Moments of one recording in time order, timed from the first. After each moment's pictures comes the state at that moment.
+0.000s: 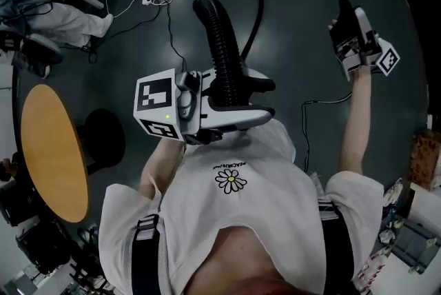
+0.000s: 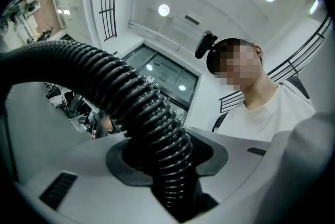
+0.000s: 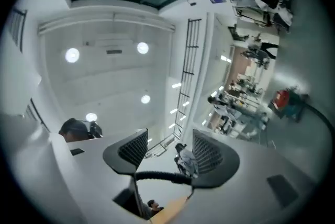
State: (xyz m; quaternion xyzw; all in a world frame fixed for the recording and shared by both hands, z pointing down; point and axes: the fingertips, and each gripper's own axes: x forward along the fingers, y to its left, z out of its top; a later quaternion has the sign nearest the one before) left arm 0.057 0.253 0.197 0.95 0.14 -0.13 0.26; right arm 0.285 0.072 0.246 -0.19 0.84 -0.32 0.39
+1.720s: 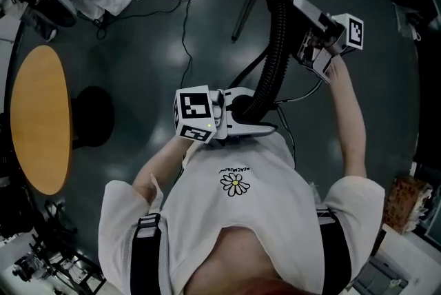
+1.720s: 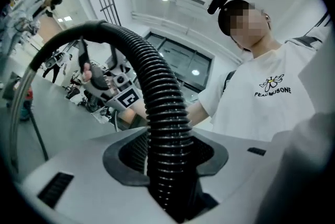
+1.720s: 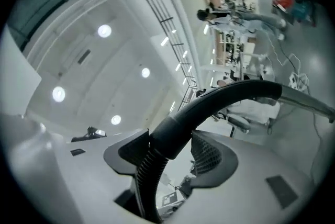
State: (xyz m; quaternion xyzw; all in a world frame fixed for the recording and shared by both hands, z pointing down) left arm 0.065 0.258 0.309 0.97 0.07 -0.03 0.22; right arm 0.044 0.036 0.219 0.08 0.81 -0.53 0.24
